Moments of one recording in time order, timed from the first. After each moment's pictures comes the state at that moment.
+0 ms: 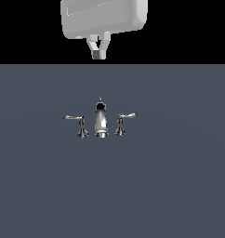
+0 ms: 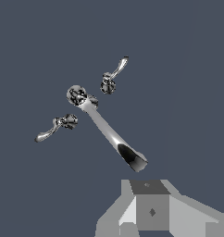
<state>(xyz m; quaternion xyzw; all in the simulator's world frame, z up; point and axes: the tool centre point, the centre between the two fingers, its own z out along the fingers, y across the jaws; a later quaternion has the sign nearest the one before) -0.094 0.031 0.309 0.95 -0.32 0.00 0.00</state>
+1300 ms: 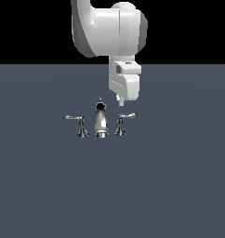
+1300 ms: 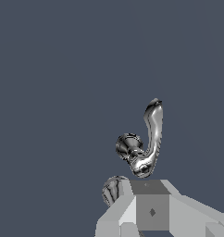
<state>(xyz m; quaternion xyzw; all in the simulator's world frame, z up) 0.051 -0.031 0.146 0.81 -0.58 0.00 0.00</state>
